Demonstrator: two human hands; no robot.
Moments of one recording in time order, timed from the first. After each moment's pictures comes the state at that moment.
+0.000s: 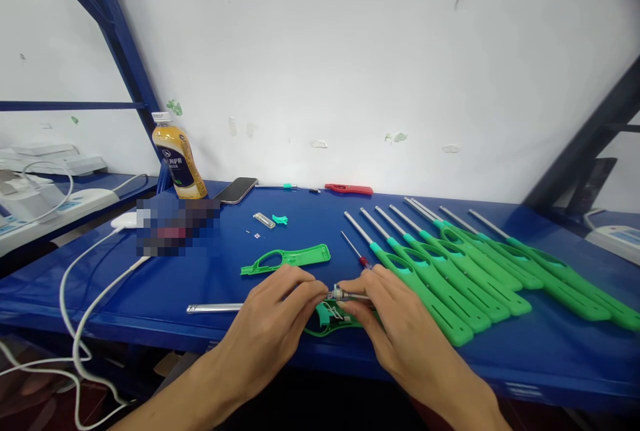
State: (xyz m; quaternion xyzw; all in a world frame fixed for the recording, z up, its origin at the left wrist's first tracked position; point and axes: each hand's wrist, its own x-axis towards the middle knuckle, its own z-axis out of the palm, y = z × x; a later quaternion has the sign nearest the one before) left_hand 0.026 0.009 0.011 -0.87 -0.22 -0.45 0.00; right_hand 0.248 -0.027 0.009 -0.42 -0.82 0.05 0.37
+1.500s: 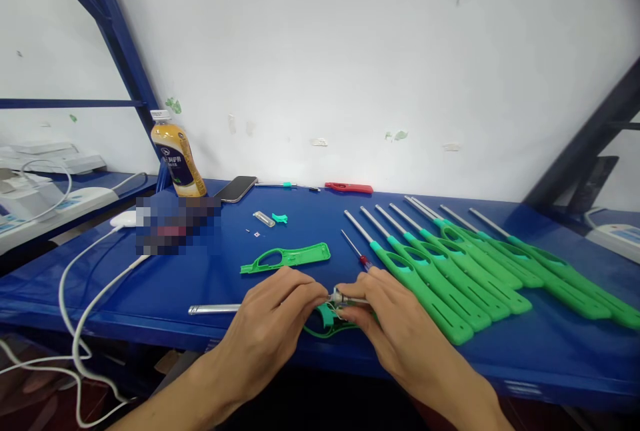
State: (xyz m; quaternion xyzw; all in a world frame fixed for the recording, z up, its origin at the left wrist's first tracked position) left_hand 0.024 0.006 0.013 -0.87 -0.22 -0.45 0.02; right_hand 0.248 -0.028 0.010 -0.41 -0.84 0.03 0.35
